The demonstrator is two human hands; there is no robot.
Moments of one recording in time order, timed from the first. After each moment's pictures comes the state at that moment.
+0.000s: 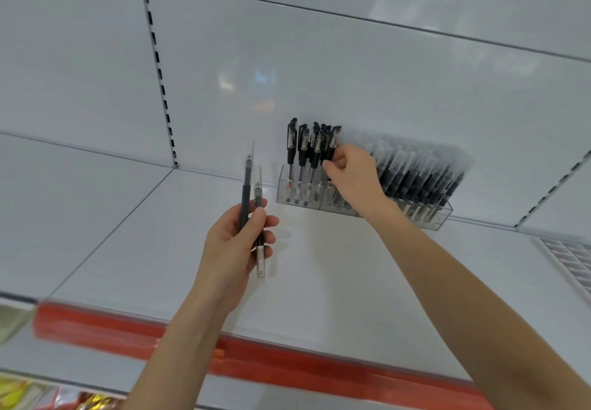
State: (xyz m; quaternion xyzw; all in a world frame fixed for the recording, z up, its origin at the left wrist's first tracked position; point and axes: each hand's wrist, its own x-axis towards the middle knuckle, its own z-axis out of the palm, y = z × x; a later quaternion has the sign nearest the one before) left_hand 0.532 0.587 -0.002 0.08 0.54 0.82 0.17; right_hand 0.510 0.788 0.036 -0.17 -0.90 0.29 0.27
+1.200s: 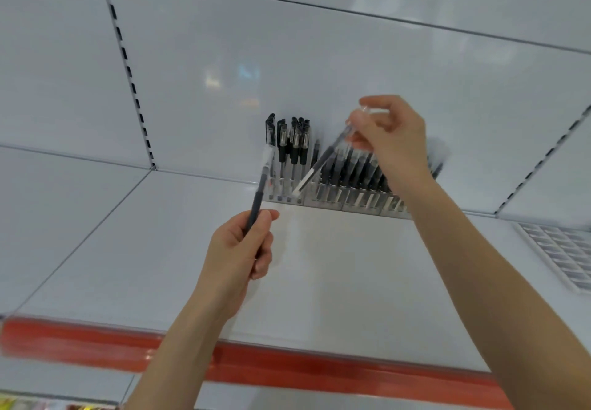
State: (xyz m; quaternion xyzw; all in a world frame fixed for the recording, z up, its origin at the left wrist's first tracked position) left_hand 0.546 0.604 0.000 0.14 0.57 0.79 0.21; right_hand 0.565 0.802 0.093 -0.10 -0.76 0.52 0.37
